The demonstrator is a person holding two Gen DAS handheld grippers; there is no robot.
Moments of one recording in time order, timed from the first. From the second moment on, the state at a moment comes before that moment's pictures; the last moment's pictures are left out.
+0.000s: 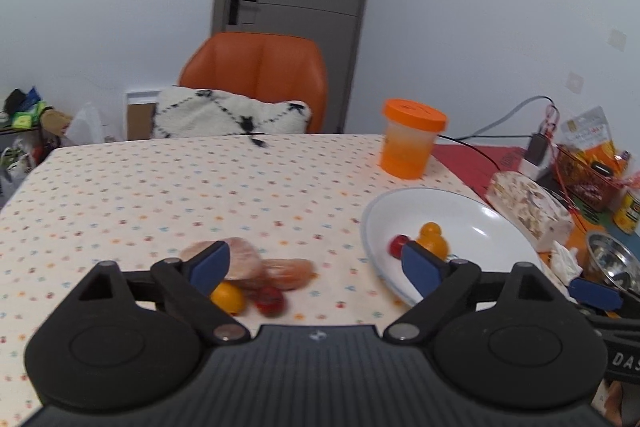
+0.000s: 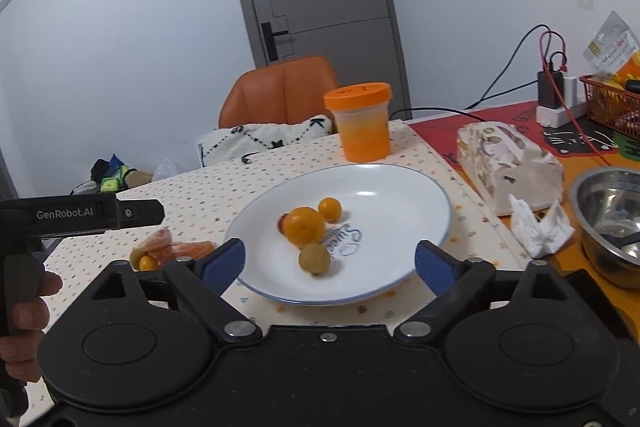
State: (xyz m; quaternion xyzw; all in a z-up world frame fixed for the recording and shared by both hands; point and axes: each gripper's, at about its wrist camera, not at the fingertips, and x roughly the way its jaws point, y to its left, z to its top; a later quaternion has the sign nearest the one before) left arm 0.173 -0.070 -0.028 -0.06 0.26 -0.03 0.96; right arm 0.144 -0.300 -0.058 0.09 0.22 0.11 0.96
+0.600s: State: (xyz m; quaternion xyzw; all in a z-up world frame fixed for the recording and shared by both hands) left arm 0.146 -0.005 -0.018 -0.07 0.25 0.01 0.97; right arm 0.146 -0.259 -0.052 0.09 0.23 0.16 0.96
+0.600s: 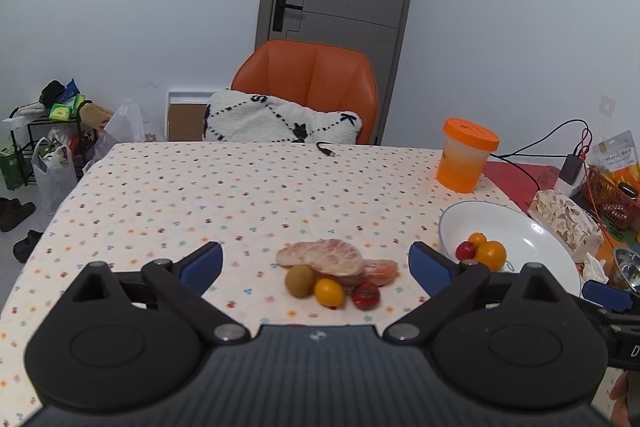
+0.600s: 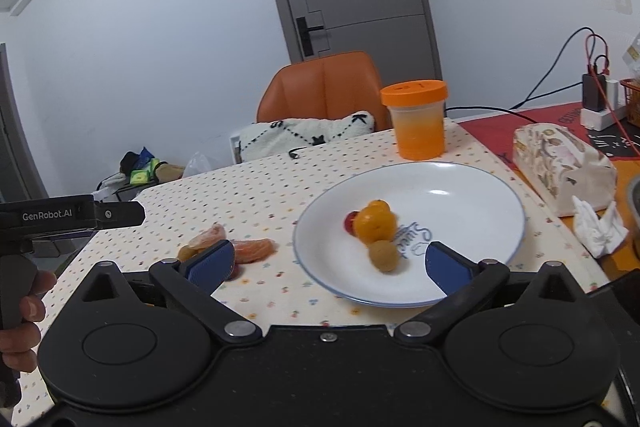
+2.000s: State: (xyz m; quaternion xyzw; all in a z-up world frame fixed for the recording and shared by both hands) left arm 0.140 0.038 -0.058 -0.13 0.29 0.00 0.95; right arm 0.169 -0.180 -0.052 0.04 0.25 0.25 0.93
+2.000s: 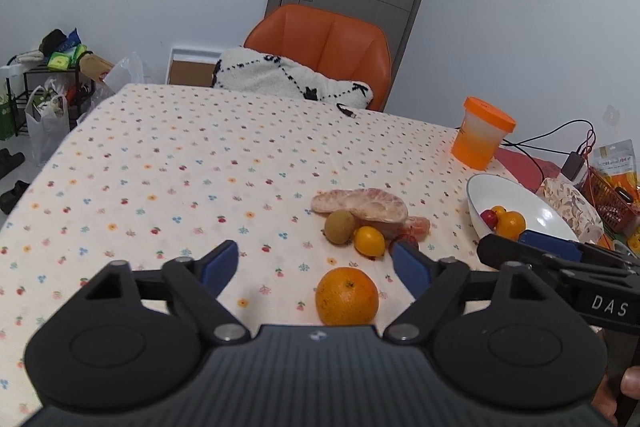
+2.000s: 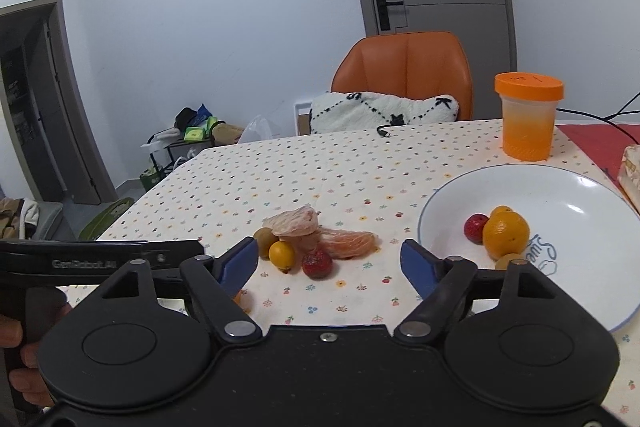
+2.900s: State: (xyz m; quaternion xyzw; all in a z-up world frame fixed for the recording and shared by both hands) left arm 0.197 0.055 -0.073 -0.16 0.33 -0.03 0.93; right arm 0.228 -0.137 -0.065 0.01 0.29 0.30 0.91
